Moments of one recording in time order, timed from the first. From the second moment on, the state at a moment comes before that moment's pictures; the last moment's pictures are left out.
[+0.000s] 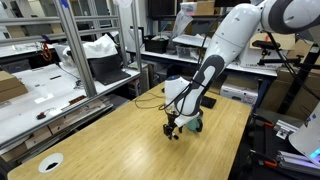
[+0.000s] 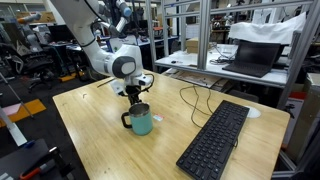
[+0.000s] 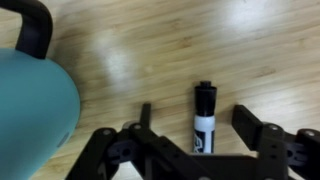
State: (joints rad) arm 0.27 0.78 0.03 -1.95 0.12 2.66 0.48
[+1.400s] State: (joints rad) arm 0.28 0.66 -0.02 -1.79 0.11 2.21 0.49
